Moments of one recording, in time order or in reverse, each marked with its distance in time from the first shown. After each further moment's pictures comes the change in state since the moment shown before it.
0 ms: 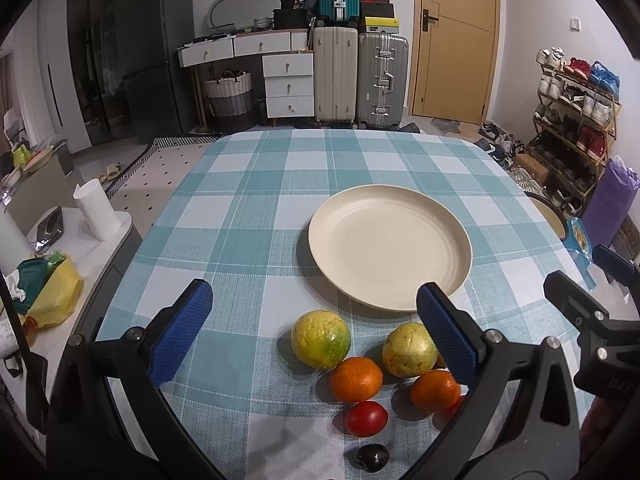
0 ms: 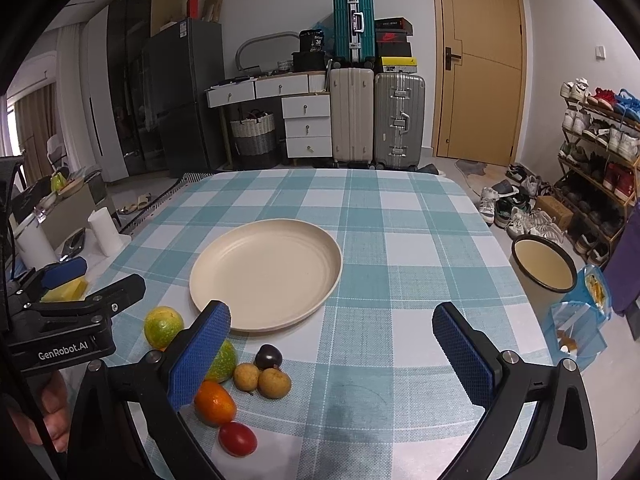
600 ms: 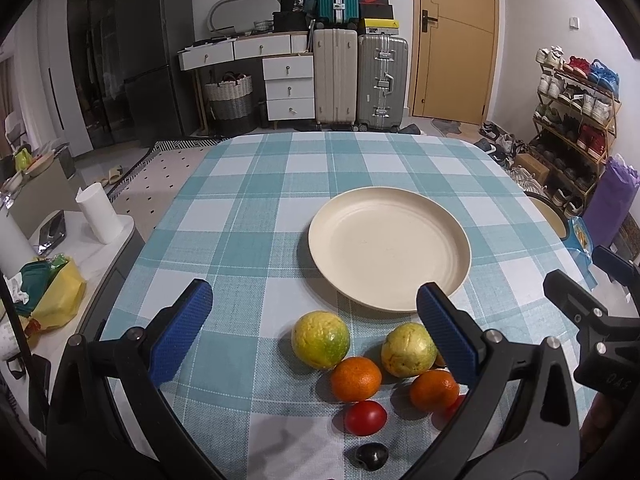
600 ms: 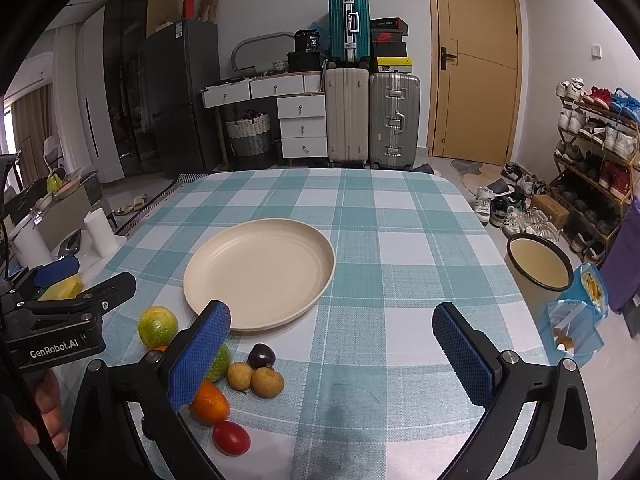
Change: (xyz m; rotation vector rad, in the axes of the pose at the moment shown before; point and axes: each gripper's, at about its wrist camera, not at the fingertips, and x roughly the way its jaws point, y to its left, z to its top) left arm -0.002 0.003 -0.001 0.000 -0.013 0.002; right arm -0.001 -0.003 -0.002 0.008 0.001 -0.012
